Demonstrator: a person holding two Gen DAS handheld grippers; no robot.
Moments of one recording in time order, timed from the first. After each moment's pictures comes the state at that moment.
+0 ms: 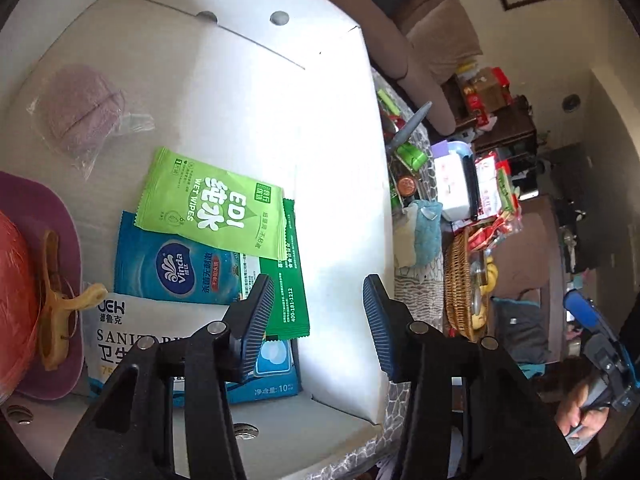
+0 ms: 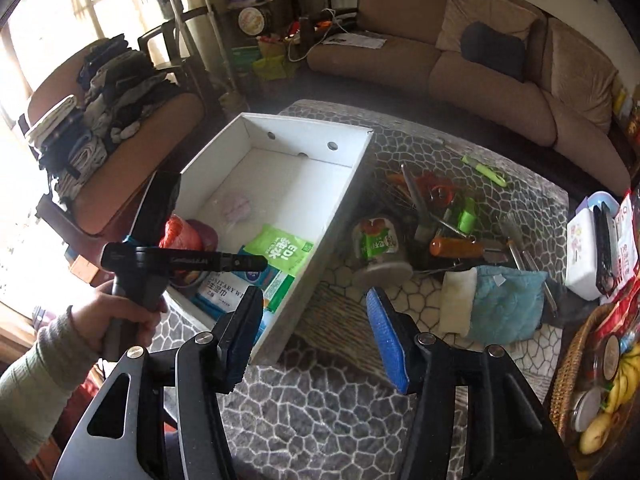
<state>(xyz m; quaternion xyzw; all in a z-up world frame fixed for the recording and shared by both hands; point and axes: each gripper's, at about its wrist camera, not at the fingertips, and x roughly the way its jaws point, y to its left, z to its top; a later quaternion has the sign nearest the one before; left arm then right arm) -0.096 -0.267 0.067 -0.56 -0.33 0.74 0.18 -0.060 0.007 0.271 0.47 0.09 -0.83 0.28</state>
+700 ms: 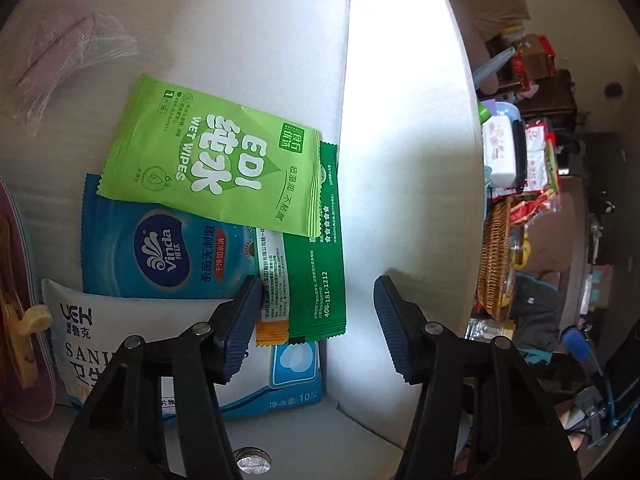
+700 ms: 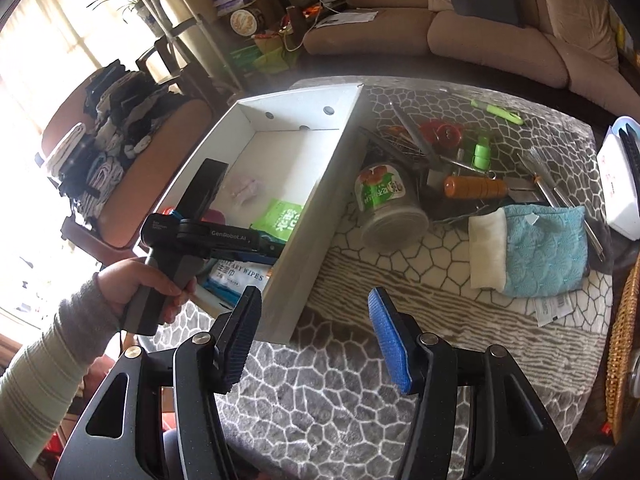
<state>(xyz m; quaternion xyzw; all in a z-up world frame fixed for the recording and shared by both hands) -0.115 -0.243 0.022 -0.65 -0.31 0.67 0.16 -0.070 0.035 0.215 0.50 0.00 -0.81 0.31</state>
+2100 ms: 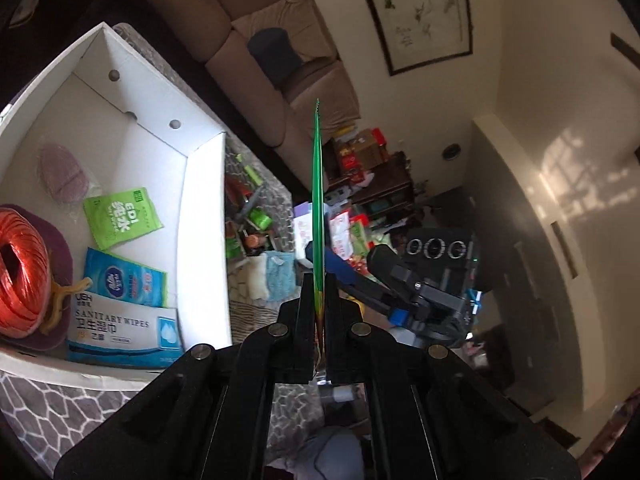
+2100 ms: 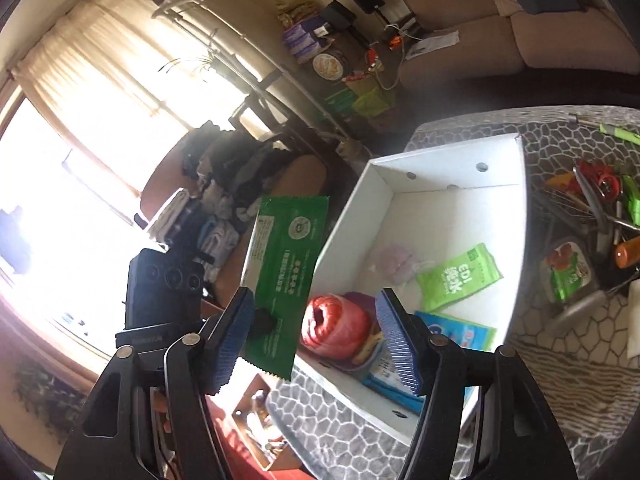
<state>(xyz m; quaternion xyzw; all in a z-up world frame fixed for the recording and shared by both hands) -0.008 -0.351 0.204 -0.34 -0.48 0.73 0.35 -0.101 -0.074 0.257 0.43 -0.18 -0.75 0.48</state>
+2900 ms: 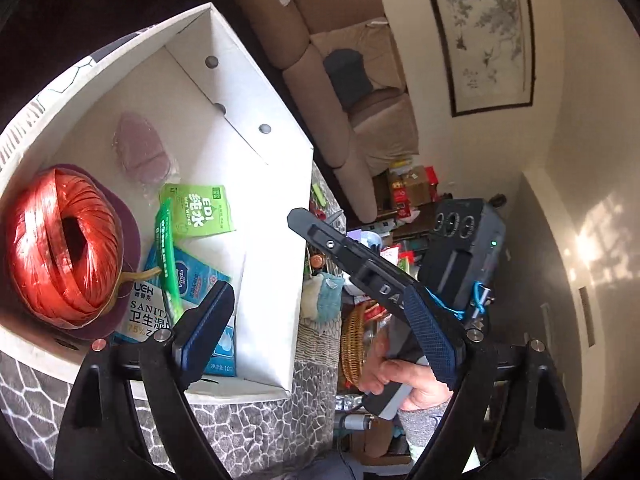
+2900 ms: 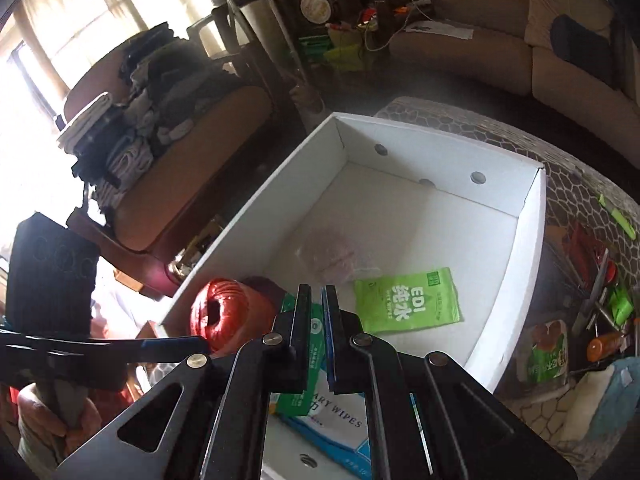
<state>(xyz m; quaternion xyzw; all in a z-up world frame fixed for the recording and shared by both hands) -0.030 -0.375 0.127 -0.40 -0.51 0.74 0.20 -0.140 -0.182 0.185 0.49 0.08 -0.78 0.38</state>
